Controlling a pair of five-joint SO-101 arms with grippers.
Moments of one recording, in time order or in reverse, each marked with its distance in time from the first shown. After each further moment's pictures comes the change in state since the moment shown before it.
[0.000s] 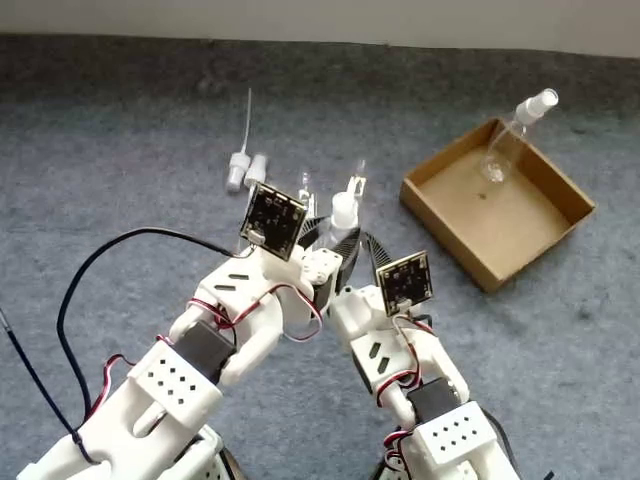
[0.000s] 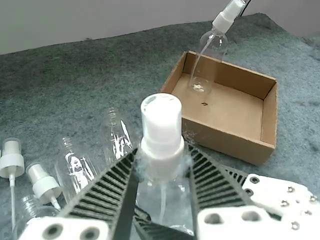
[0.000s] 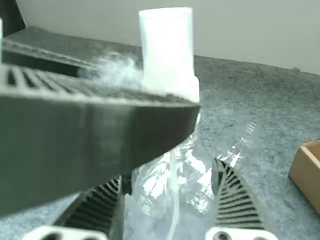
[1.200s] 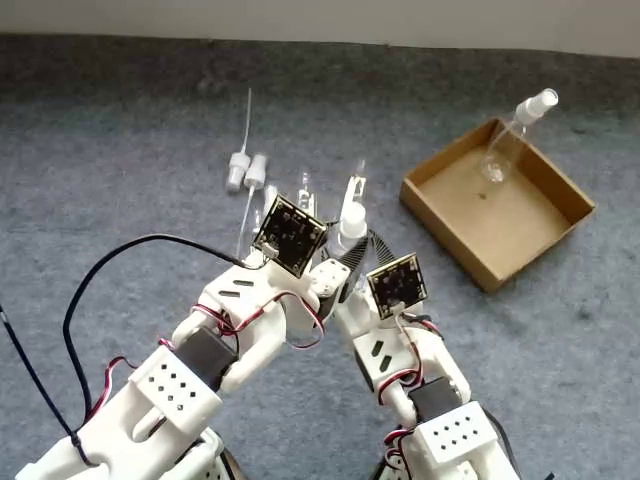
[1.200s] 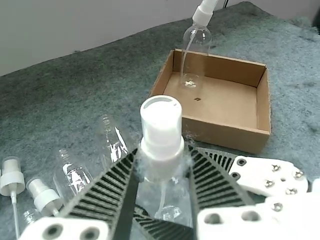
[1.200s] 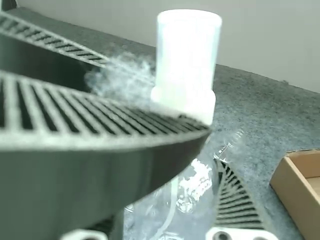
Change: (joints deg) left arm 3.1 -0.7 0.7 0.0 -5.9; right arm 1.1 0.0 0.0 0.0 7.1
